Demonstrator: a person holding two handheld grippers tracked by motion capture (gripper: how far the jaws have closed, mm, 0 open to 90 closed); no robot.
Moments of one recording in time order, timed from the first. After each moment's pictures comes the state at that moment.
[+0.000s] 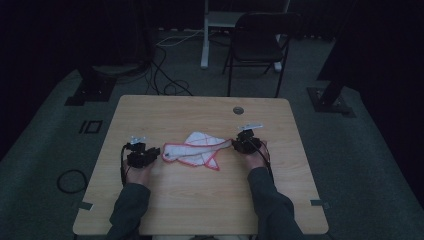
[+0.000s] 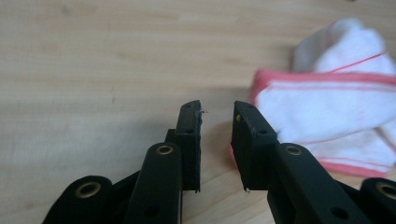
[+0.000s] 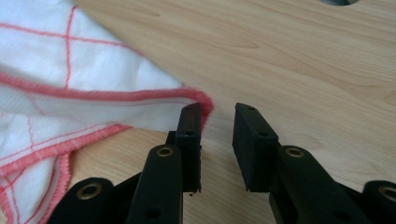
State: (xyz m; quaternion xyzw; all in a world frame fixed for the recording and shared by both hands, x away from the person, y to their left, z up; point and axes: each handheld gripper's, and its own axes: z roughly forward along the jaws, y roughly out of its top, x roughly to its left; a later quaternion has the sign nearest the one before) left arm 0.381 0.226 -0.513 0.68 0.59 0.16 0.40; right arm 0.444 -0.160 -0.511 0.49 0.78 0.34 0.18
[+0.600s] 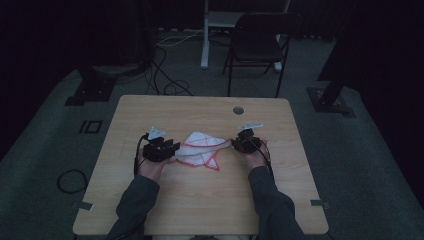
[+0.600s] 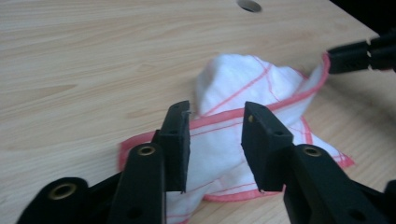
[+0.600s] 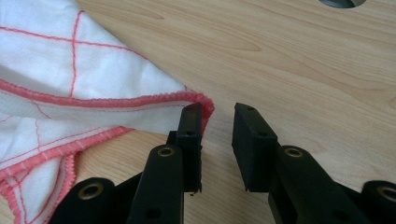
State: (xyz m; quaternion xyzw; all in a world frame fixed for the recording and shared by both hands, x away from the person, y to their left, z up) left arm 0.388 0.171 -0.482 0.75 0.47 0.16 0.43; right arm 0.446 -0.161 -0.510 0.48 0.79 0.34 0.17
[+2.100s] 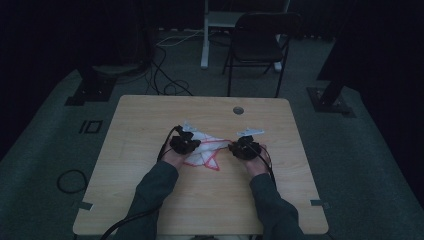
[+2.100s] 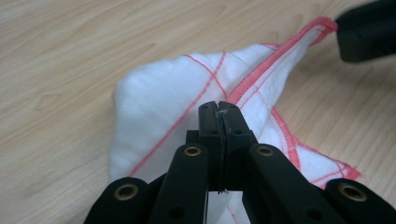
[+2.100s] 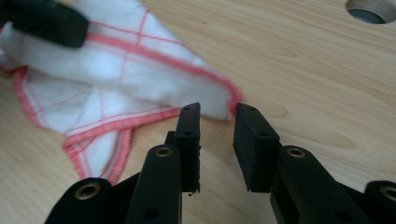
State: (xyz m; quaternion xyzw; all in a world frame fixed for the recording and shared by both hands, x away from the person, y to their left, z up) left arm 0.435 0.101 -0.494 0.83 0.39 0.13 0.36; right arm 0.416 -0.158 -0.504 0.44 0.80 0.38 0.16
